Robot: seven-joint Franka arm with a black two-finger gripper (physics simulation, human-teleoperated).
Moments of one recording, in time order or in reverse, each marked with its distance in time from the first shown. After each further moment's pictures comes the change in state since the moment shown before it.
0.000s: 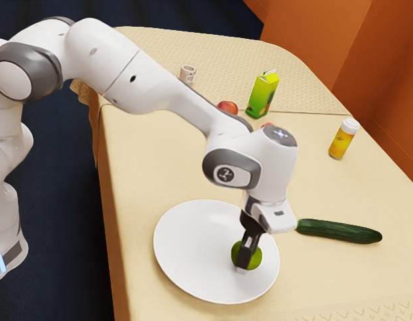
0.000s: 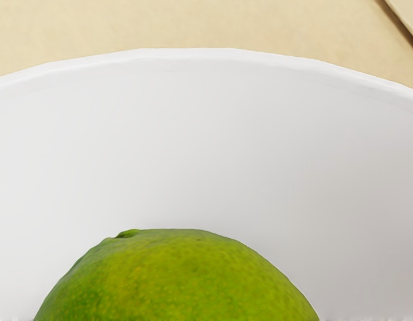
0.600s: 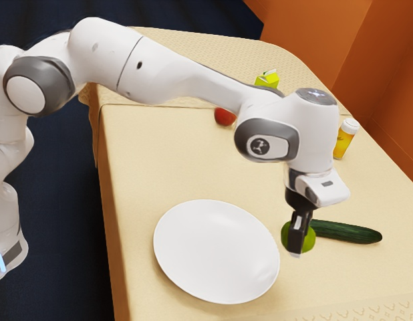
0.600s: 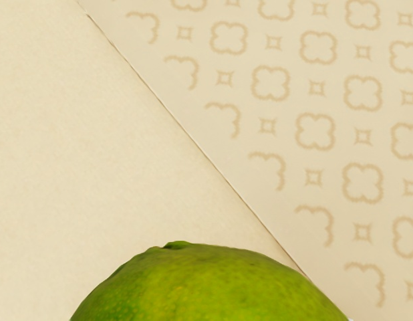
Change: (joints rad) arm -0.005 0.050 -0.006 0.274 0.009 -0.063 -0.017
